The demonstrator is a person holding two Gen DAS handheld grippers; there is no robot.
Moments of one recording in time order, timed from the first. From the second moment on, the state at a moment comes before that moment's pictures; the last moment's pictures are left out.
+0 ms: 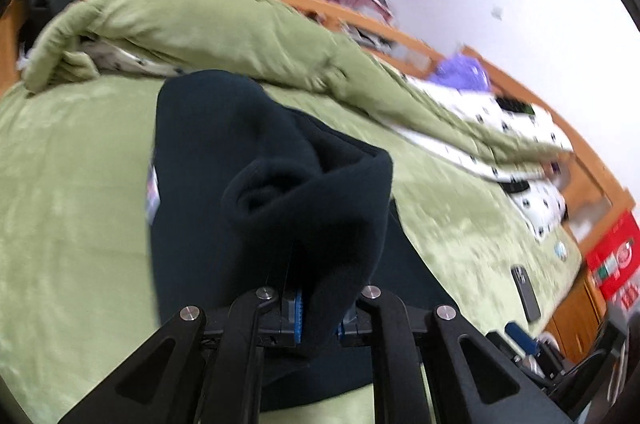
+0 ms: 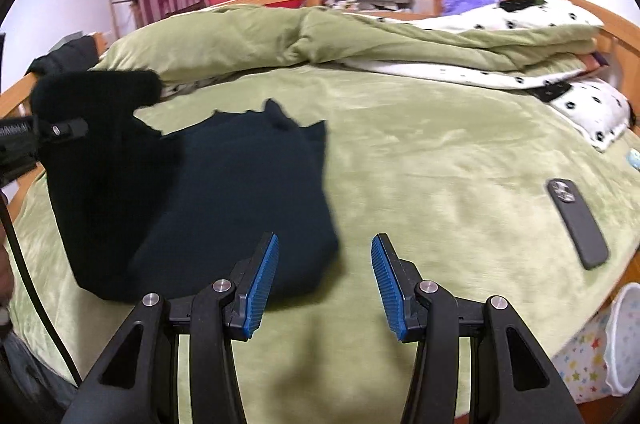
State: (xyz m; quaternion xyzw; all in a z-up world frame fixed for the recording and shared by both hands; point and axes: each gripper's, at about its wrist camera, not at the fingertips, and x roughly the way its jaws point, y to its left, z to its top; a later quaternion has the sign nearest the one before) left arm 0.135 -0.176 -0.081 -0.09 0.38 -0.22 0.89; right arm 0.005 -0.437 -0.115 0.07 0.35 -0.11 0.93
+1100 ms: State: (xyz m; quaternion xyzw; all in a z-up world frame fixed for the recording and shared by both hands) left arm 0.099 -0.074 -0.118 -0.04 0.41 -0.19 0.89; right arm 0.078 -0.345 -0.112 0.13 0.36 0.00 0.93
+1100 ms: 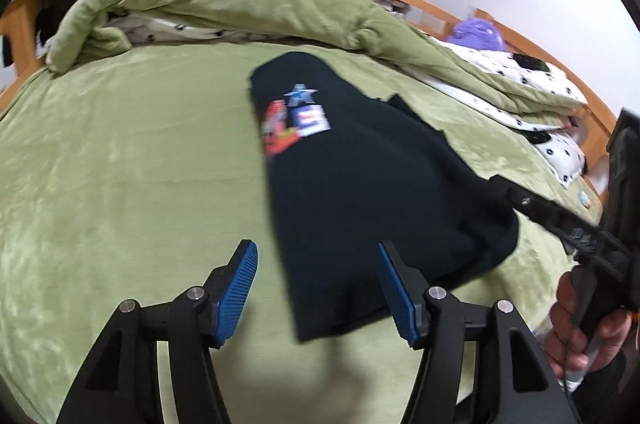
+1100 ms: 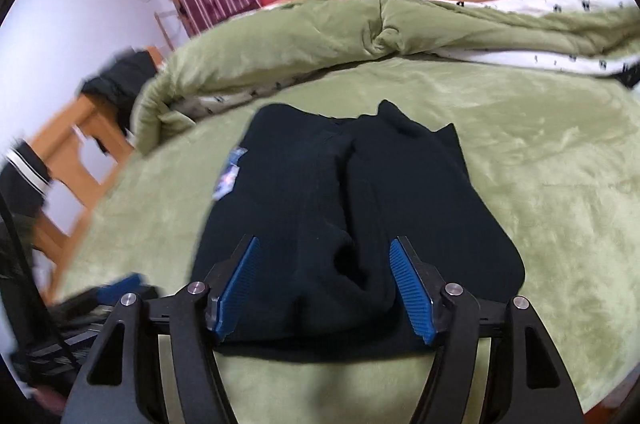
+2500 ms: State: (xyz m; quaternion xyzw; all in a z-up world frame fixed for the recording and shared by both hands) left arm 0.116 -0.047 -0.162 -0.09 0.45 -0.19 0.87; right arm 0.075 -0.457 -0.151 0.18 0.38 -0.11 0.90
